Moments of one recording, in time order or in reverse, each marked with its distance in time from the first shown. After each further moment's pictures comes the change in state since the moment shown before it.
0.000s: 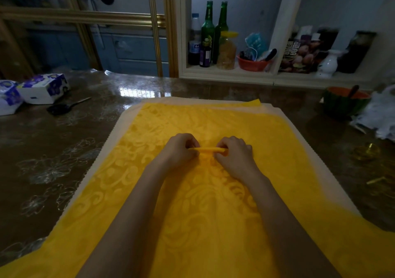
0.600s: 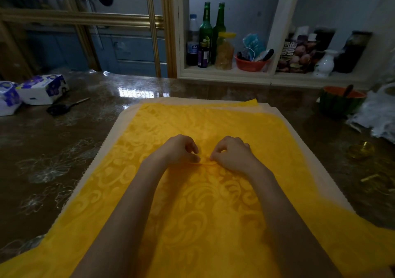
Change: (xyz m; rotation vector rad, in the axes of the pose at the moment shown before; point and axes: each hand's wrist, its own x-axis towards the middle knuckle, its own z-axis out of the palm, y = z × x) left_hand -0.006 0.014 -0.009 0.085 -0.191 -0.056; right_hand -0.002 -0.006 -0.022 0.025 -0.183 -0.011
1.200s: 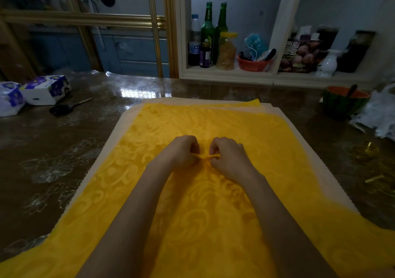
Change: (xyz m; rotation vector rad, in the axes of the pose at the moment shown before) left_hand -0.004 0.008 0.005 0.105 0.073 -0.031; right_hand -0.004 -0.010 0.015 -0.114 0.076 -0.088
